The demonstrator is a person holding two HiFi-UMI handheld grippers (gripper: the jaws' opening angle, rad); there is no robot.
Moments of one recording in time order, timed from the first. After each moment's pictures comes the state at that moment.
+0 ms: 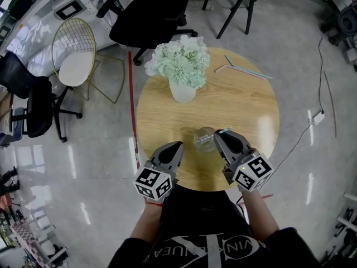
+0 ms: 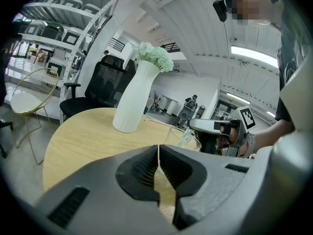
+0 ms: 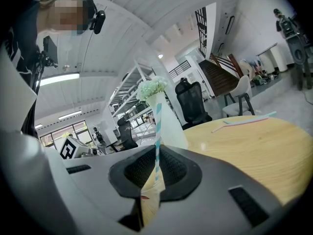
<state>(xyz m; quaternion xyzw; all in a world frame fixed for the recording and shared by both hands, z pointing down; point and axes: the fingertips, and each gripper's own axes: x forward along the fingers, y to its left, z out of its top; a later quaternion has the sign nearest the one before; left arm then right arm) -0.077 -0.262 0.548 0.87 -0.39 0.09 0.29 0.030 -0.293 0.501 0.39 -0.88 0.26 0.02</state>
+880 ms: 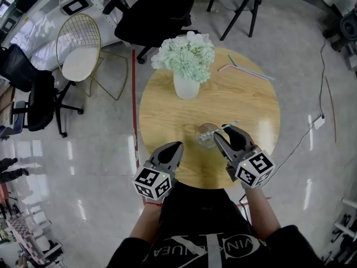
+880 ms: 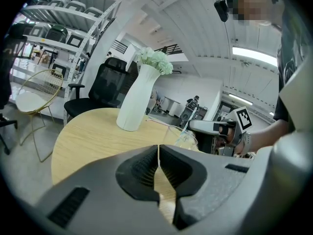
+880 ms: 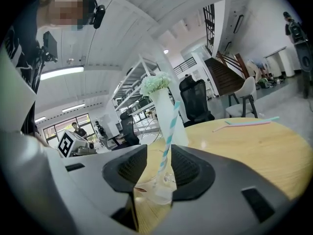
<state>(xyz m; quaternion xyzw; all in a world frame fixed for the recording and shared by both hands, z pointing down) -0.086 -0.248 0.548 0.86 -0.41 0.09 0.29 0.032 -0.289 0.510 0.37 -0.89 0.25 0.05</state>
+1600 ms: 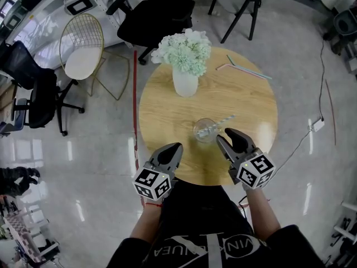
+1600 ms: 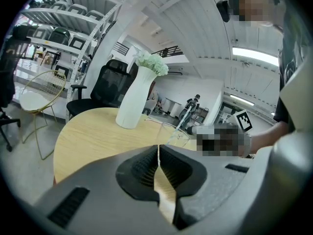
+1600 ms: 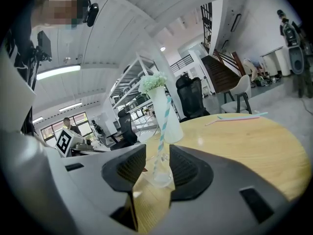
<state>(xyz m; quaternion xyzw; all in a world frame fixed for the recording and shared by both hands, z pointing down) -0.080 -0.226 0.545 0.85 -0.42 0.08 0.29 0.054 -0.263 0.518 0.38 -0.88 0.26 0.07</state>
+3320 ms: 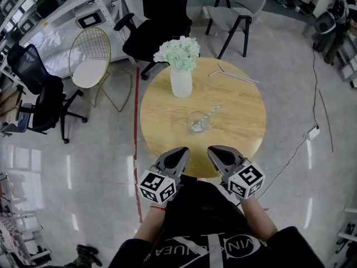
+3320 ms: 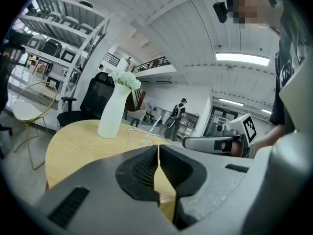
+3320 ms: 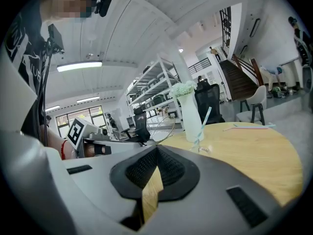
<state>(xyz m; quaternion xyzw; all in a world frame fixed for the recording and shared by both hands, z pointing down) -0.035 -0.159 0.485 0.89 -0.40 0.03 0.23 0.032 -0.160 0.470 0.31 -0.93 0.19 0.07</state>
